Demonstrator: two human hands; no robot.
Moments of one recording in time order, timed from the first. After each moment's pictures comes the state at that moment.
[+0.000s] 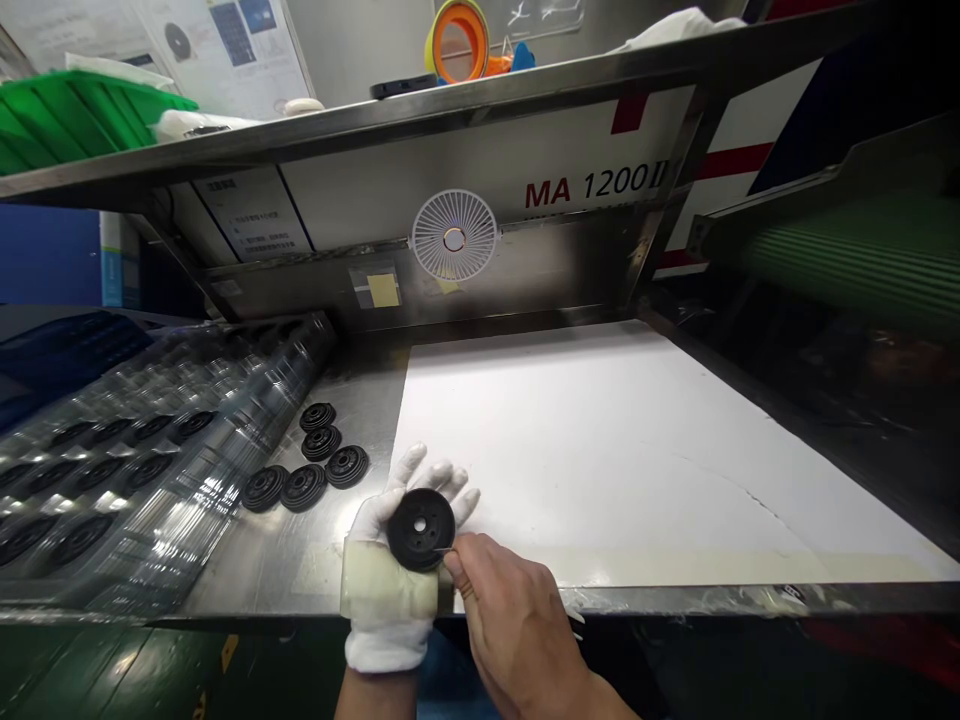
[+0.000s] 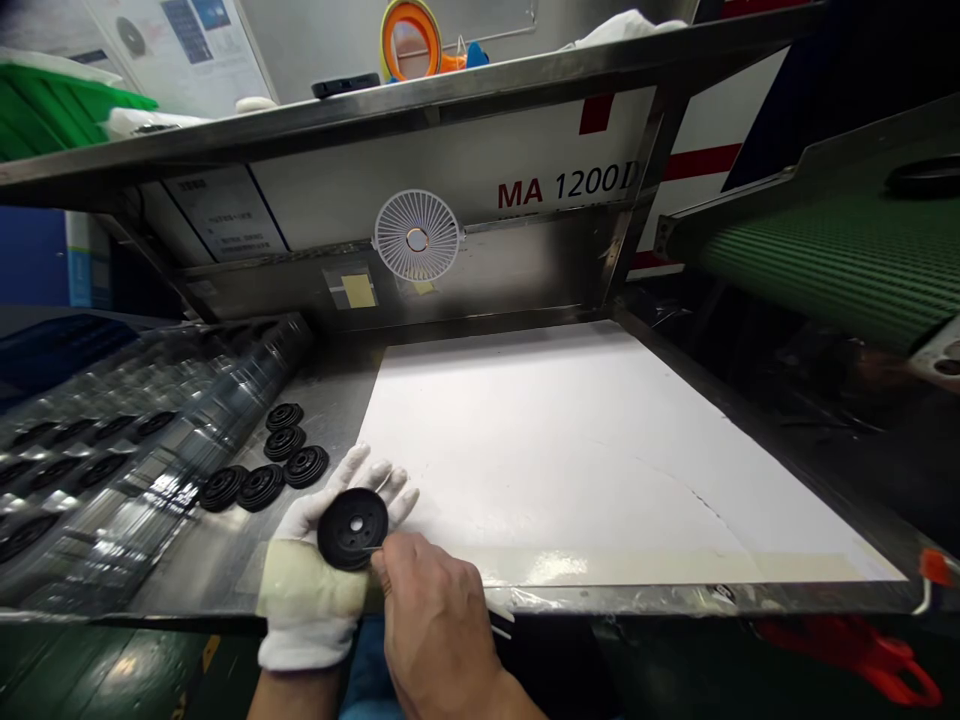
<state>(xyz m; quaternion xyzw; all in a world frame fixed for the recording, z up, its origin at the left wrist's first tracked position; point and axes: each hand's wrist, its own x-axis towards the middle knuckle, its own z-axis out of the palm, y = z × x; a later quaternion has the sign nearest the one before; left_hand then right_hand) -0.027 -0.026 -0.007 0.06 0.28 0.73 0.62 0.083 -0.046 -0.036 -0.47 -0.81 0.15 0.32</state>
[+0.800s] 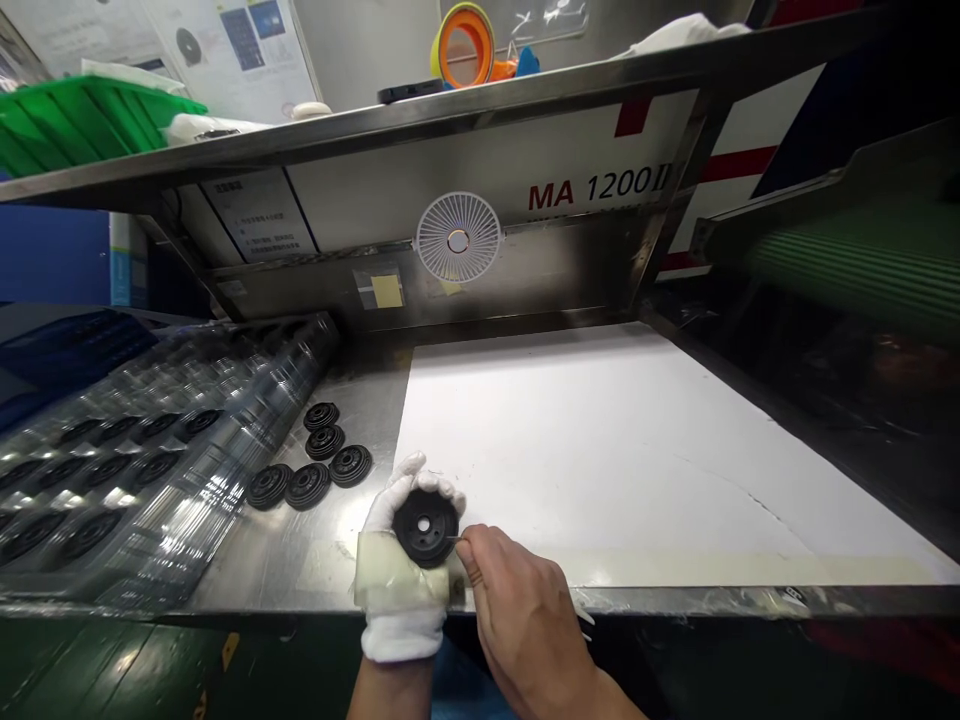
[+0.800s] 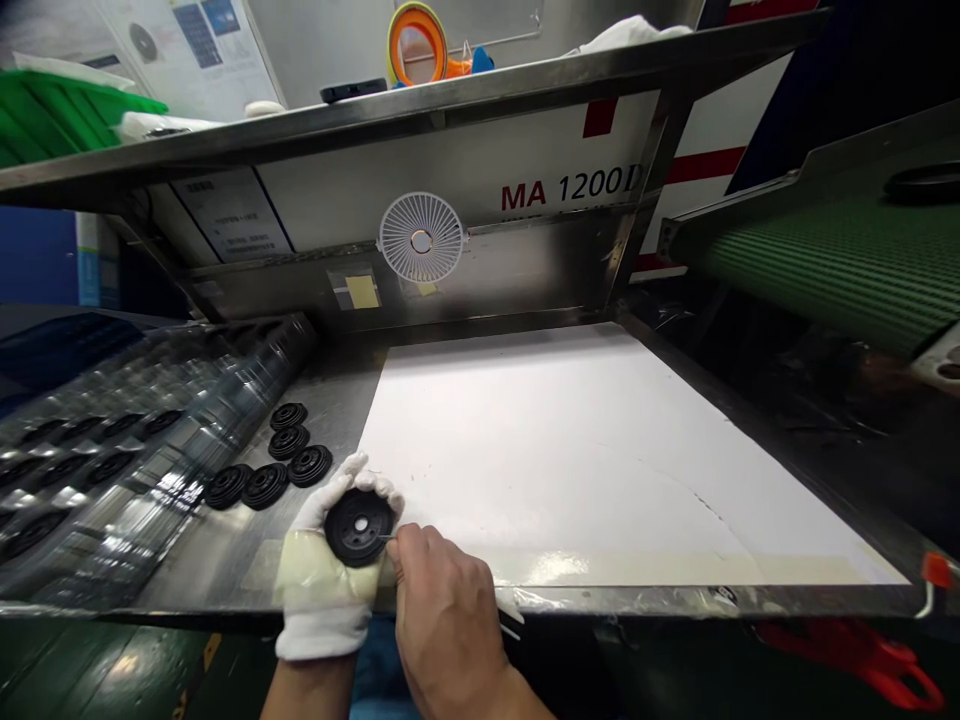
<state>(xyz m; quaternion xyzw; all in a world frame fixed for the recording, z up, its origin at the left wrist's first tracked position) -0.025 -0.020 -0.006 0.02 0.25 0.75 0.61 0.087 -0.045 -0.036 -0.50 -0.79 0.12 0.33</state>
